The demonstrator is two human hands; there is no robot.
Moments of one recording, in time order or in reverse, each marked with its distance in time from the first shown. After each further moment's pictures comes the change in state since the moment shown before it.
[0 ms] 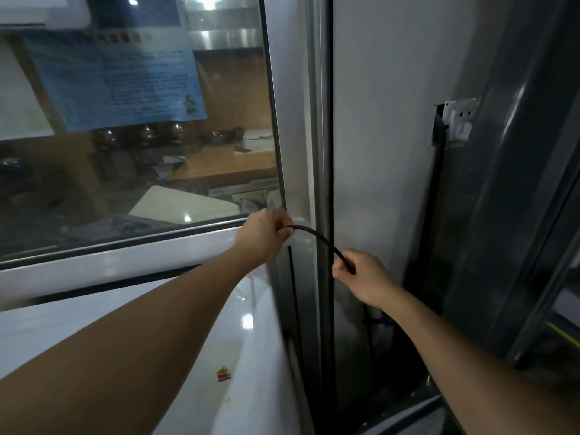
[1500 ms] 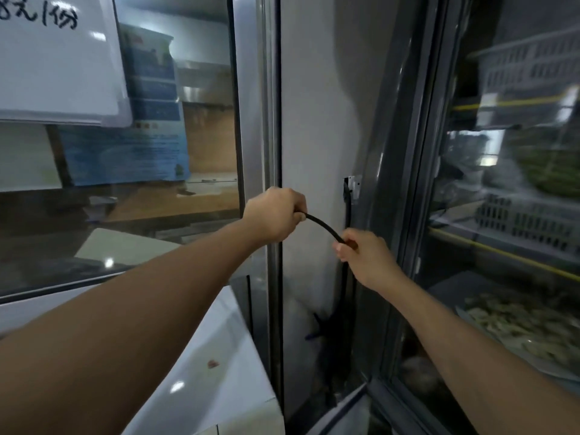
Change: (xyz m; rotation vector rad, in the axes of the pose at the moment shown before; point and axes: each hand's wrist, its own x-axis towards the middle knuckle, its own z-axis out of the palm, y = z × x) left_hand -0.066 0.141 -0.113 0.170 0.058 0.459; right_hand -0.126 -0.119 -0.126 -0.162 0.372 -0.028
